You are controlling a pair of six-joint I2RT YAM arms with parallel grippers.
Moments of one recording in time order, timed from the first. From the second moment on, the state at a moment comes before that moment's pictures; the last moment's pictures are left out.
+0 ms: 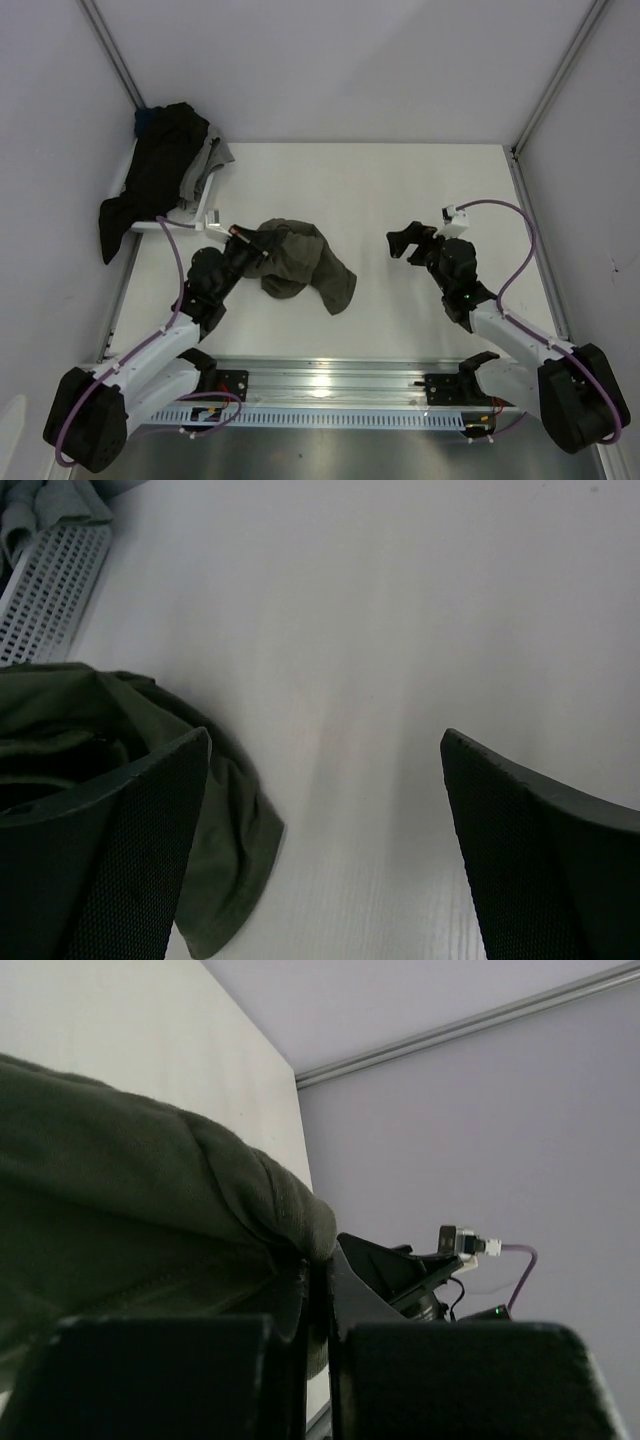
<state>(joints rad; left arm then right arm) -0.44 0.91 0.38 0.52 0.08 -1.21 0.41 1.04 0.40 0.45 0.11 0.53</state>
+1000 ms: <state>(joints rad) -0.44 0.40 0.38 -0.31 -0.05 -0.84 0.73 1.42 0.64 0.50 -0.42 0.29</state>
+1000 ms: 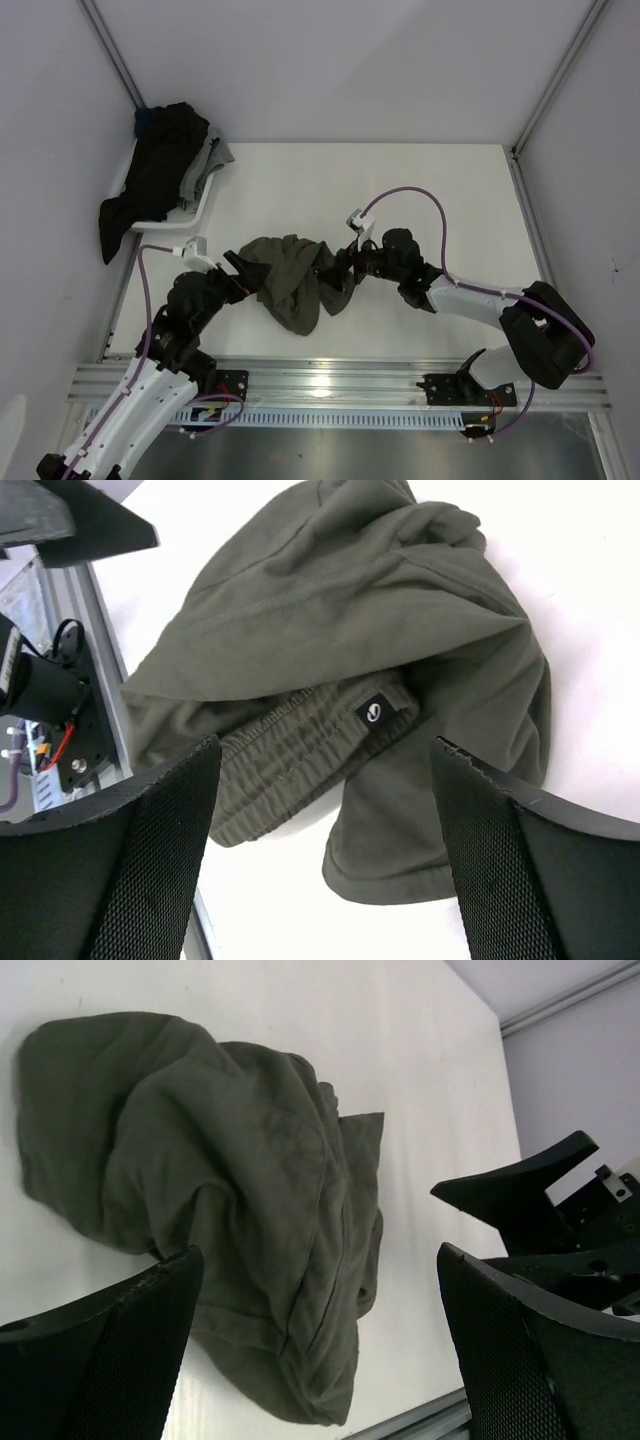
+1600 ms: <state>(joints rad) -0.45 0.42 0.48 -0.54 -0.05 -0.77 0.74 1.68 0.78 0.46 -0.46 0.33</state>
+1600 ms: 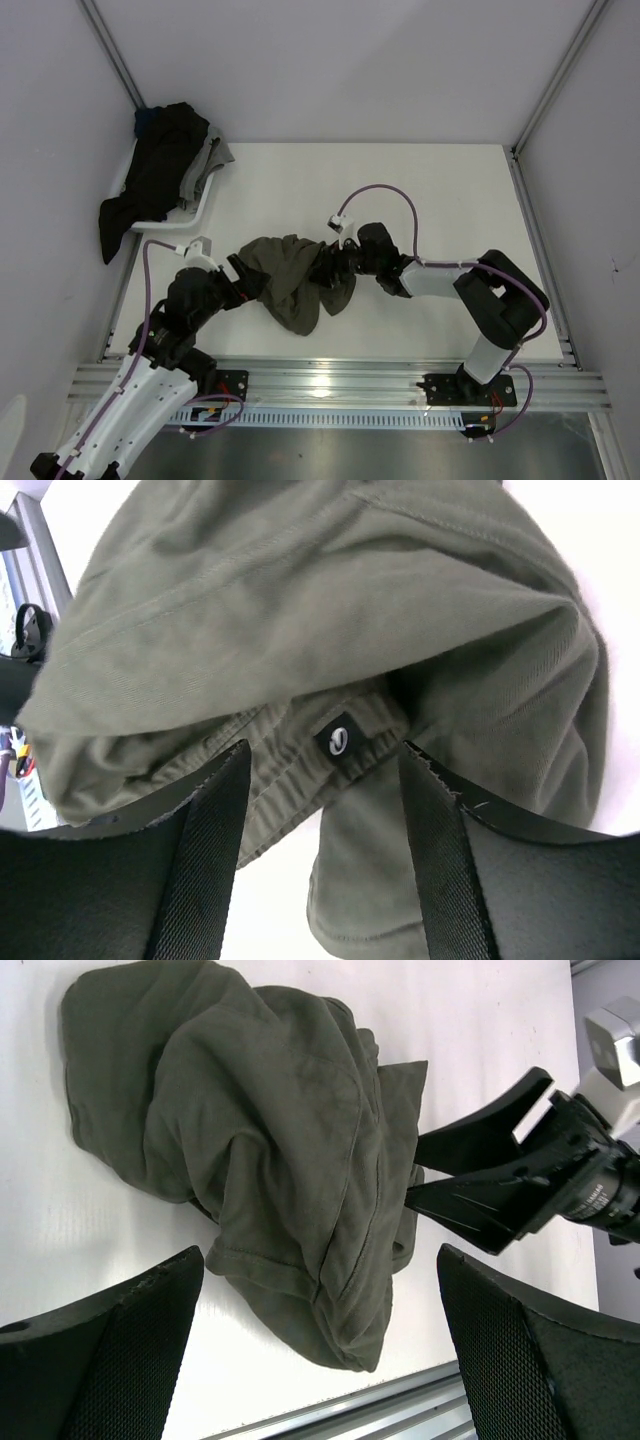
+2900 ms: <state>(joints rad) -0.46 0.48 0.64 -0.56 -0.05 -0.71 1.28 1.39 0.88 0.01 -0.07 0.22</state>
